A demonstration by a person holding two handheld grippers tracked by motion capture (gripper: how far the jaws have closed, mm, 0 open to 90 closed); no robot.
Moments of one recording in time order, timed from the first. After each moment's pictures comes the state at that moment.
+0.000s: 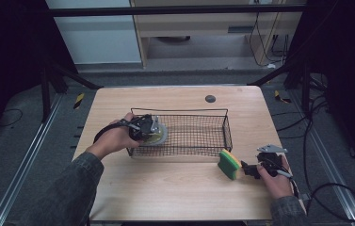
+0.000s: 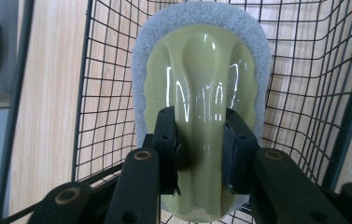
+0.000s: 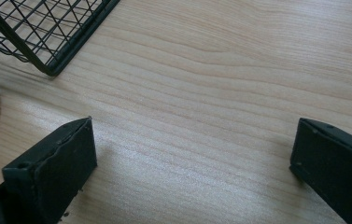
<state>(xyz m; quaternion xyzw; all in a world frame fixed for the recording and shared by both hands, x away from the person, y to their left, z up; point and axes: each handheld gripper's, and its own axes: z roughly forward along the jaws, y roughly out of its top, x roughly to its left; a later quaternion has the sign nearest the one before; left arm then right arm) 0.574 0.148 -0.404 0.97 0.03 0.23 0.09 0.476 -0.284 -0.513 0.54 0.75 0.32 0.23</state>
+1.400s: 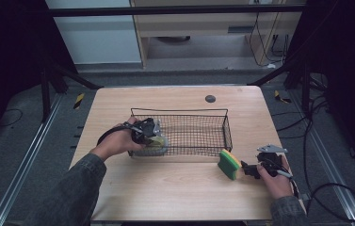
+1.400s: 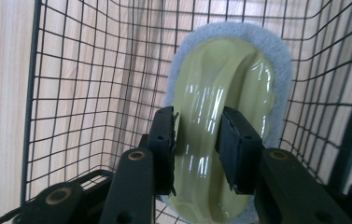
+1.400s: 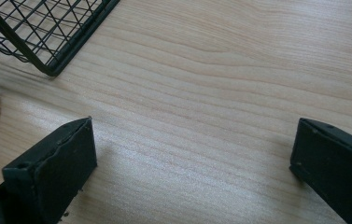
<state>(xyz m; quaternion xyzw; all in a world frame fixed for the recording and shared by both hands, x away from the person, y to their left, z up) 0.575 0.145 -0.423 0.97 0.05 0.19 0.10 0.476 -0.284 -0.513 0.54 0.75 0.32 0.23</state>
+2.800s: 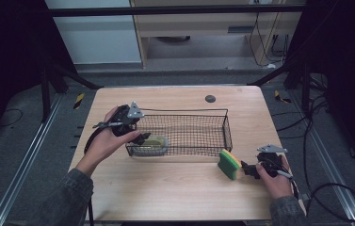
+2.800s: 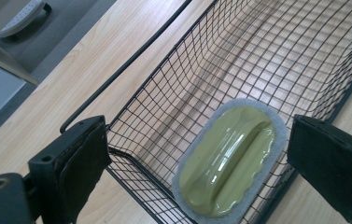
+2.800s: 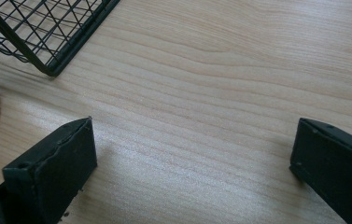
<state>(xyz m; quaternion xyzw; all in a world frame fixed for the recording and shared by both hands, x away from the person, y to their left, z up) 0.549 0.191 -0.367 0.89 0.25 0.24 0.29 0.476 -0.284 -0.513 0.54 0.75 0.32 0.23</state>
